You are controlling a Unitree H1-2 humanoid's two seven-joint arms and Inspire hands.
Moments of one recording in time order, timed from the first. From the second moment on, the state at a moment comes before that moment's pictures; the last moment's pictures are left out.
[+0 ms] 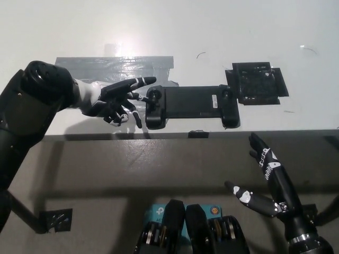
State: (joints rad) left_arm -1.06 0.44 -0.47 0.73 0.01 0.46 -0.93; right_arm -0.08 -0.07 0.08 -0.02 -0.05 -0.15 0.10
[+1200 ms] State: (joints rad) left_arm -0.98 0.48 -0.50 0.54 0.05 0.42 -0.89; right_arm -0.08 -0.07 0.08 -0.03 -0.04 -0.14 0.10
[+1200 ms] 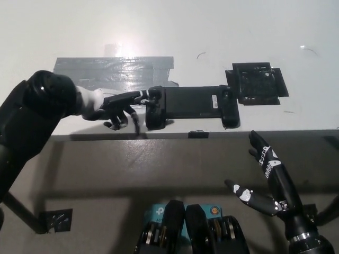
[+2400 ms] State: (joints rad) left_arm -0.04 0.08 0.06 -0.07 -0.02 0.12 -0.54; right_arm -0.02 -0.07 0.09 0.04 -0.05 -0.14 0.10
